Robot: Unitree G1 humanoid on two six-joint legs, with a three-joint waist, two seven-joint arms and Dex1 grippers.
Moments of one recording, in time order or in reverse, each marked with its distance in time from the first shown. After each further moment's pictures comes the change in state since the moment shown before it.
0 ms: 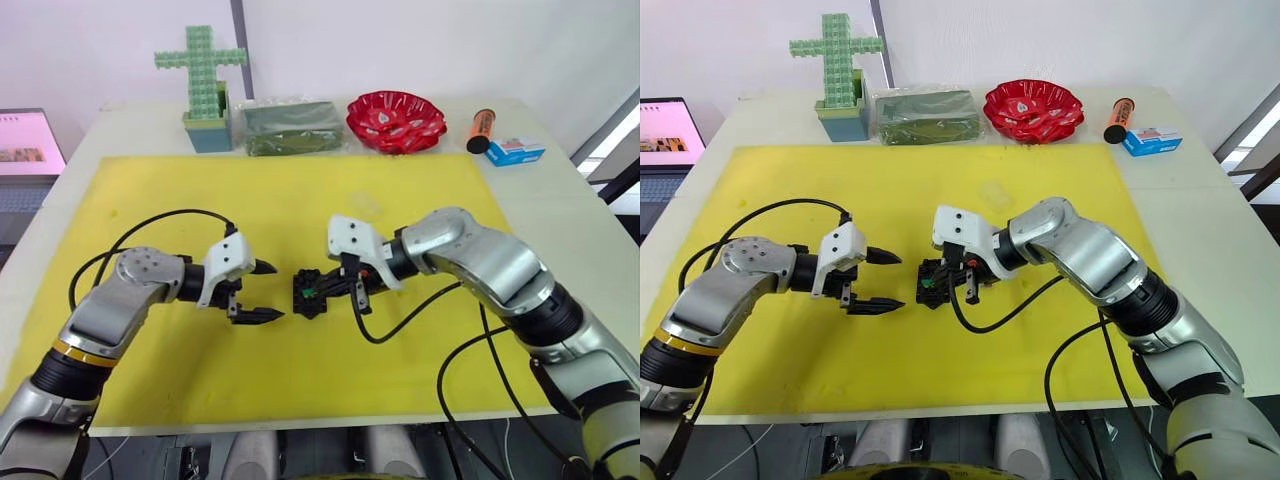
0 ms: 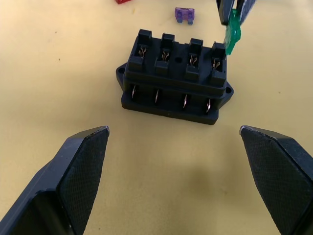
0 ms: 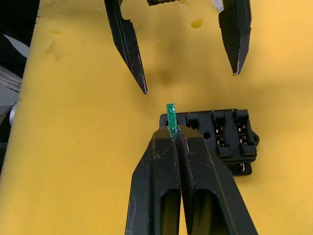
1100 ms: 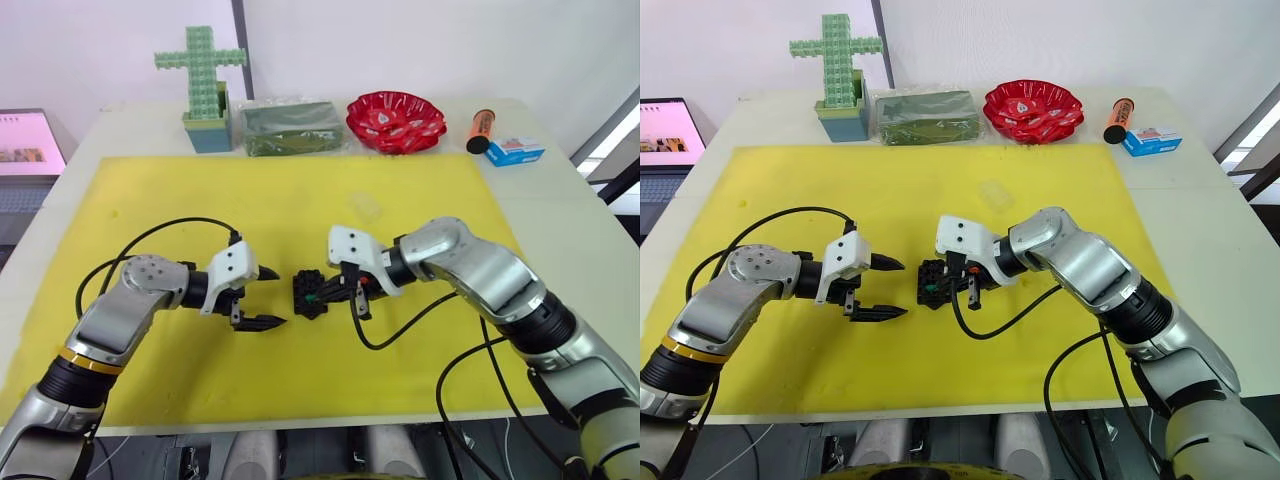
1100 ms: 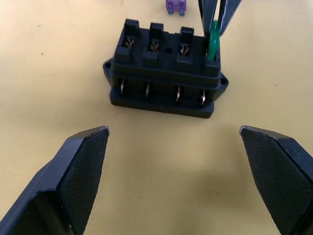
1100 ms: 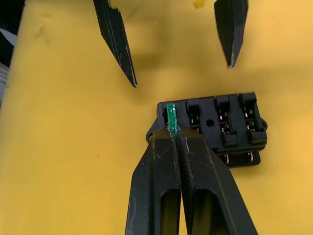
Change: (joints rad) left arm 0.033 -0.027 0.000 -0.018 0.042 -0.027 -0.005; right arm 0.050 0.017 0.018 0.027 -0.080 -0.056 0.016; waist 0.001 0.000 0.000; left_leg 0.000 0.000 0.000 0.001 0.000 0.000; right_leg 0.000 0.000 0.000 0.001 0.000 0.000
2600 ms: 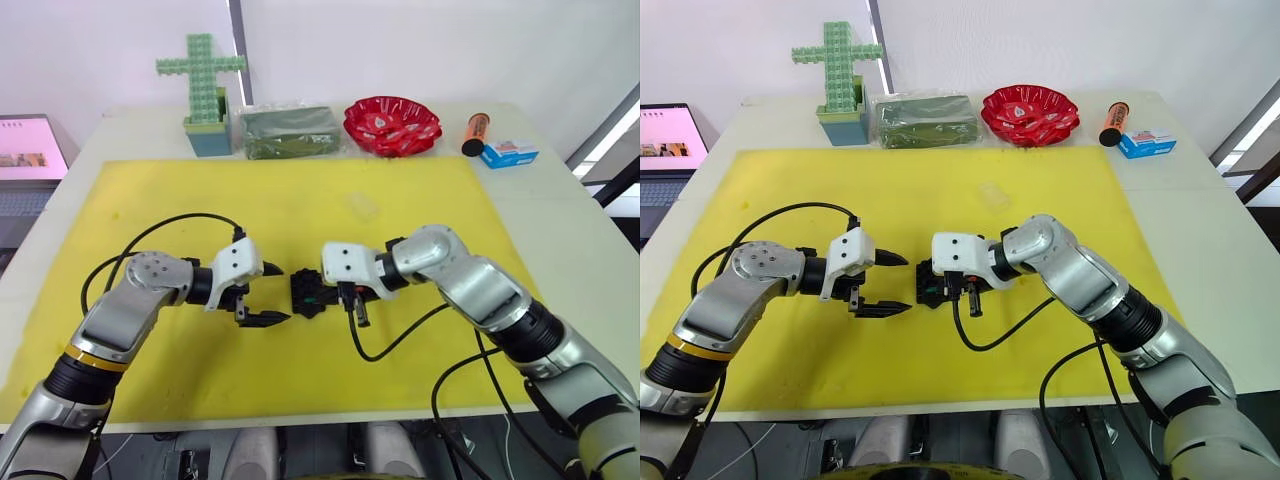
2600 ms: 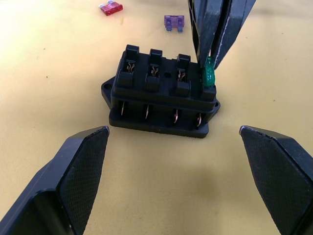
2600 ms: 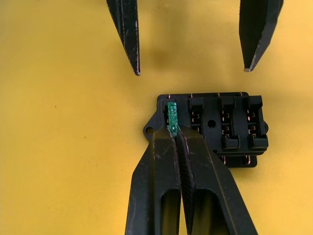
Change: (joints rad) left arm -0.020 -0.025 0.000 0.000 0.022 0.006 0.010; right arm 0.038 0.023 0.036 0.029 -0.178 -0.180 0.042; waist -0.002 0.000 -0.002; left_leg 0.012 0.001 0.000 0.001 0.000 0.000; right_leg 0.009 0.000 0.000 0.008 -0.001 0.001
